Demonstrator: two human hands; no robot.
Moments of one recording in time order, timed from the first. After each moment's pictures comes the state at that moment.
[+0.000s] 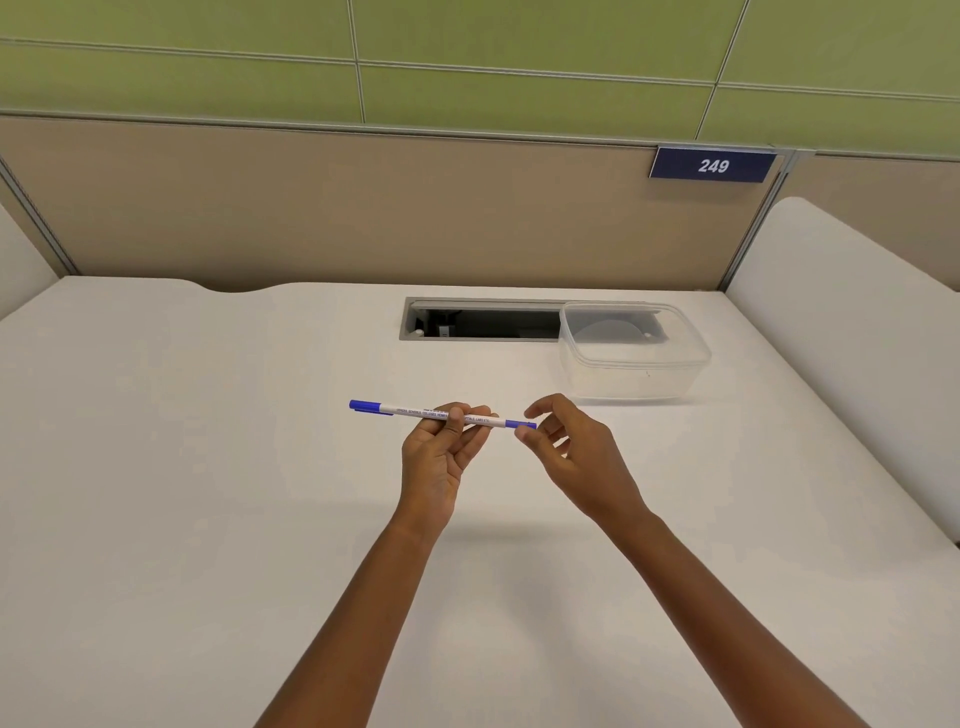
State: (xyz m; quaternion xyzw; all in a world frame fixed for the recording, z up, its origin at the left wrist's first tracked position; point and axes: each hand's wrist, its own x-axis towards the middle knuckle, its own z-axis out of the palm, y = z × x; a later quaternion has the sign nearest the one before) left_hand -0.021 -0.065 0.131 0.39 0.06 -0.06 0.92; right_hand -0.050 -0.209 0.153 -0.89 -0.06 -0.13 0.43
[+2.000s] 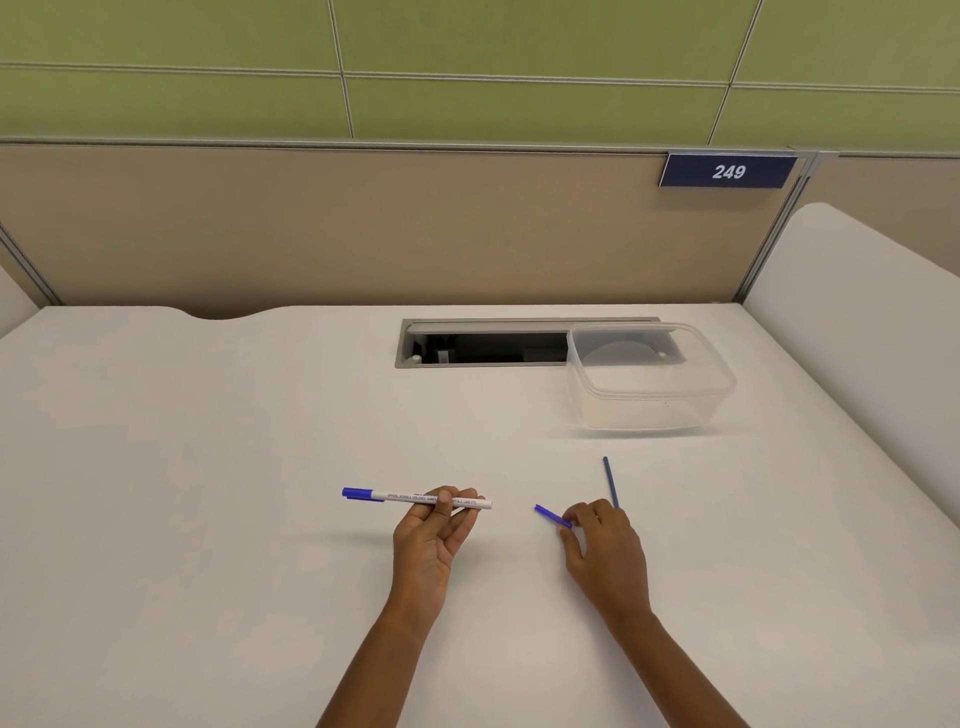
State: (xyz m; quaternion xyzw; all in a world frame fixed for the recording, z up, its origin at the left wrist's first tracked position) left_hand -0.001 -0.060 0.069 0.40 0.16 -0.08 0.90; right_hand -0.024 -0.244 0.031 -0.96 0.07 -0.14 0.21
